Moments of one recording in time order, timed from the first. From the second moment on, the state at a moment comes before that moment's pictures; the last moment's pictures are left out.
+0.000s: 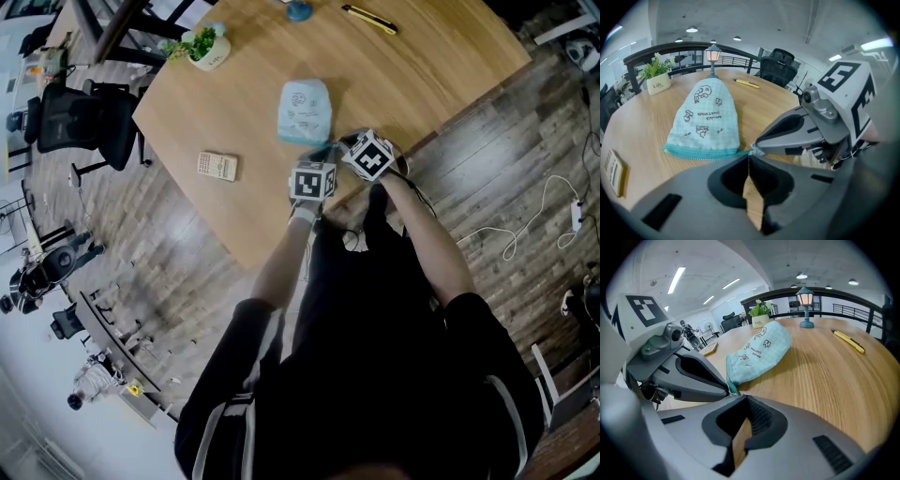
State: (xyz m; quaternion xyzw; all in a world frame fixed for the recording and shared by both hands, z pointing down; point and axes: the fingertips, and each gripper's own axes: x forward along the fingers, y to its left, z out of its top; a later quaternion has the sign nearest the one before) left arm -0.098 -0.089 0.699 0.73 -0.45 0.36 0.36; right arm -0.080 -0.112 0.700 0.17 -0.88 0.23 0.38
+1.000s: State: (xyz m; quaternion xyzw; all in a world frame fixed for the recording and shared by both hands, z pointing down) left arm -0.136 -0.100 0.693 0.72 -0.46 0.35 0.37; right arm -0.079 -0.125 0.706 0.18 -0.88 0.21 0.39
